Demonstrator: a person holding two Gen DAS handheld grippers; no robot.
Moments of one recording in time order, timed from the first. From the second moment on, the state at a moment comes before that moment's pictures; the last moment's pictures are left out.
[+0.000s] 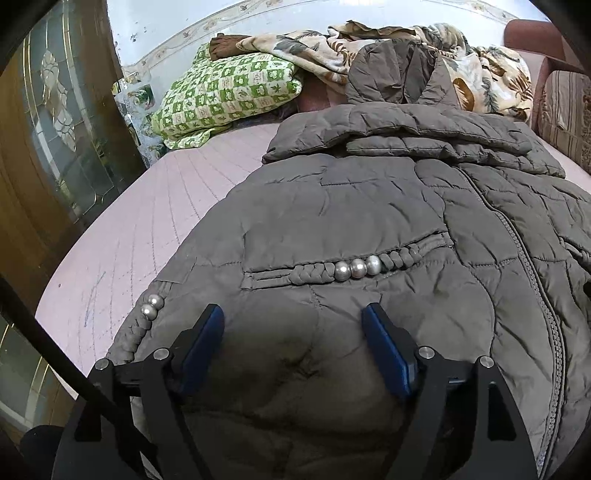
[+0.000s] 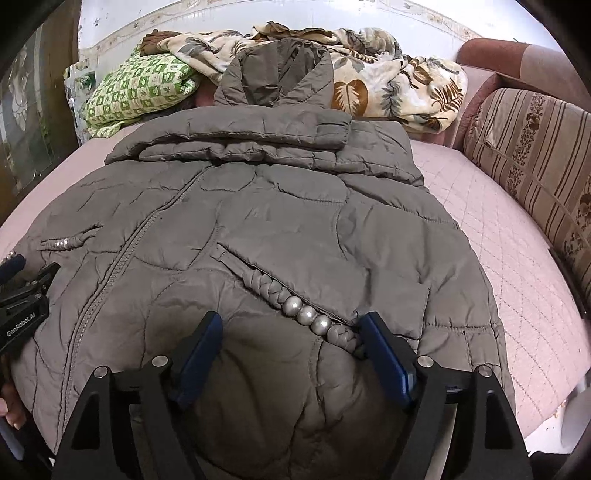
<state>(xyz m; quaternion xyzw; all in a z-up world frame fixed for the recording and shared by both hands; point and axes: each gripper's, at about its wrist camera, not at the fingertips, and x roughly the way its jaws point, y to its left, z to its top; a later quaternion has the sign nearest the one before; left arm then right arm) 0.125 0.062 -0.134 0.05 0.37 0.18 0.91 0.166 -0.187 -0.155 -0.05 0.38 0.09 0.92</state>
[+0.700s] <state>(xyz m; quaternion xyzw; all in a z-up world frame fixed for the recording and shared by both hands) 0.126 0.063 -0.132 0.04 0.37 0.18 0.91 0.163 -0.186 -0.154 -0.05 0.38 0.09 0.92</state>
